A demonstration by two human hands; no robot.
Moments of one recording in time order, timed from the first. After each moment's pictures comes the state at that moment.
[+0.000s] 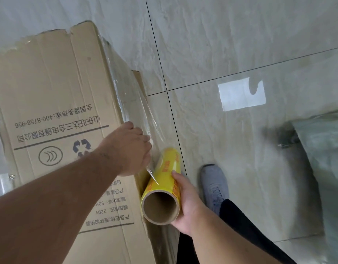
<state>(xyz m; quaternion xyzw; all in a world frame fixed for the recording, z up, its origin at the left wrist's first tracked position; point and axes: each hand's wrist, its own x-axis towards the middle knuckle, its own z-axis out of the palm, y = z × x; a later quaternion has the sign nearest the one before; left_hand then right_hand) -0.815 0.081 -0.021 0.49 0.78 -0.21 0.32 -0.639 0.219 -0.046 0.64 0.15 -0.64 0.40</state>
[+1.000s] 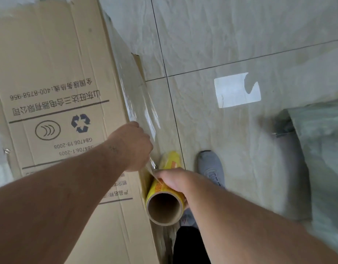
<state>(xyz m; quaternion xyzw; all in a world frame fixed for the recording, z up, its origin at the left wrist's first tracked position) -0.775 0.093 0.001 0.47 0.73 -0.27 0.42 -0.661 0.213 -0.036 0.38 0.55 -0.37 0.64</state>
